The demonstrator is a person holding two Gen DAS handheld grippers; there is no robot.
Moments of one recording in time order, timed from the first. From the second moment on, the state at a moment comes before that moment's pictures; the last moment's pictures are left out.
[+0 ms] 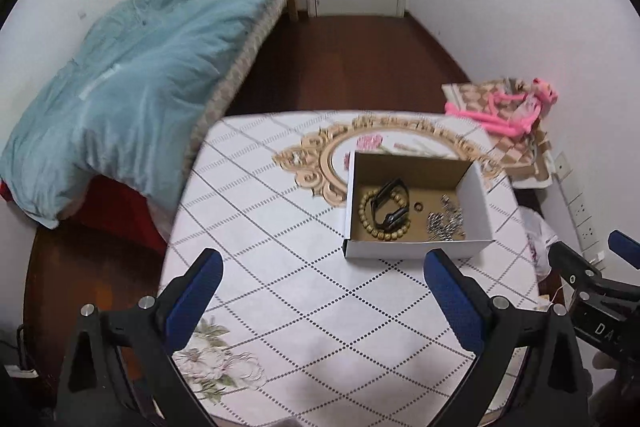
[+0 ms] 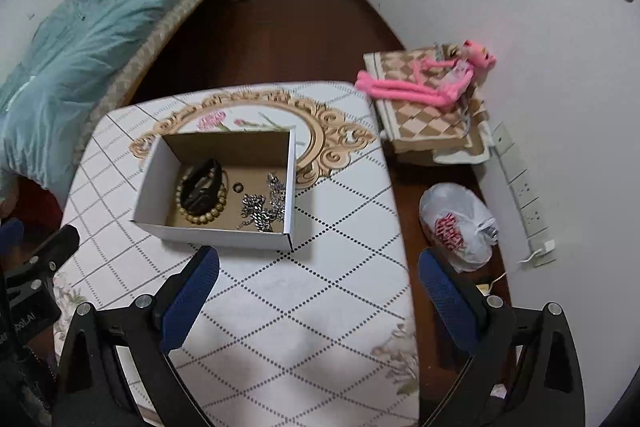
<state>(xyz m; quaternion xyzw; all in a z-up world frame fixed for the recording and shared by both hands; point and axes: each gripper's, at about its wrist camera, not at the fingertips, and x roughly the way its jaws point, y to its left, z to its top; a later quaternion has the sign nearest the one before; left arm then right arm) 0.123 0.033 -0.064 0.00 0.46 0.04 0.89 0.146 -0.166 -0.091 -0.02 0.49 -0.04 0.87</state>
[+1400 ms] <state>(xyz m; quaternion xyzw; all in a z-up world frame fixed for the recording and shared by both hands) 0.076 0.023 0.043 0.00 0.42 0.03 0.91 0.072 -0.175 0.054 -0.01 0.40 -0.04 0.92</state>
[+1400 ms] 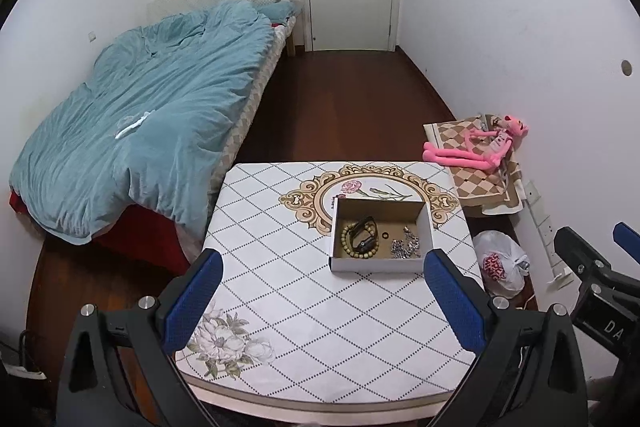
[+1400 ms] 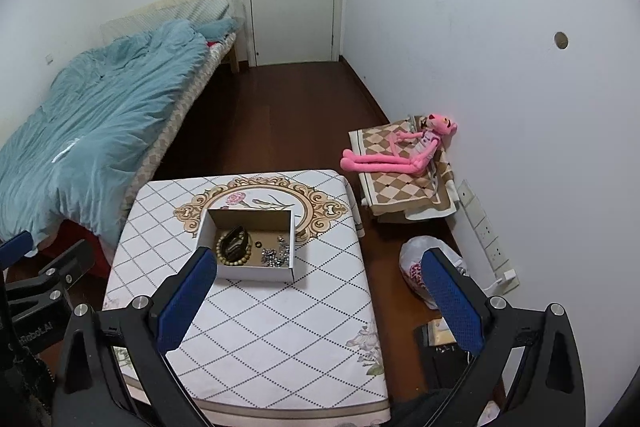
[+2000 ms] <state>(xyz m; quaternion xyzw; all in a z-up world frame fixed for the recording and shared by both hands) 0.122 0.020 0.006 0.00 0.47 0.03 0.88 0.130 -0.172 0.010 -0.03 0.46 -0.04 0.89</state>
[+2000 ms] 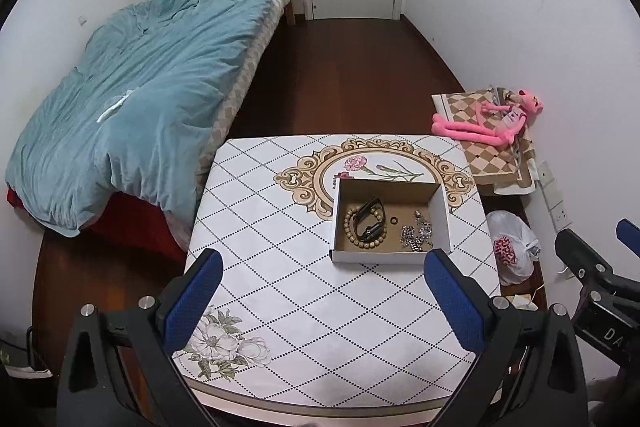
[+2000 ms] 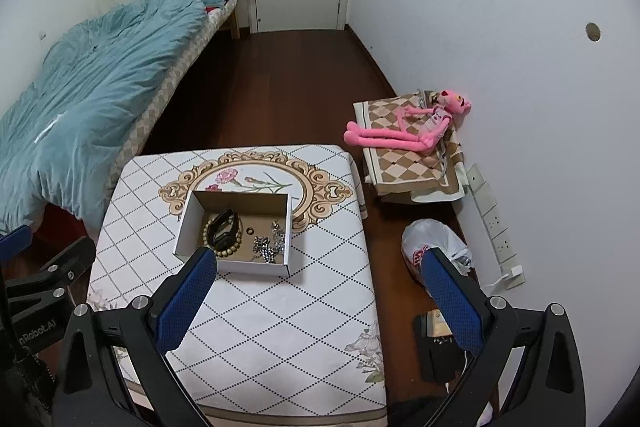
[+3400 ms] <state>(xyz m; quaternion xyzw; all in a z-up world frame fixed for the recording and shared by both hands) 0.113 0.028 0.002 0.01 0.47 0.05 0.88 0.133 -0.166 -0.003 -0.02 0.48 -0.02 0.88</state>
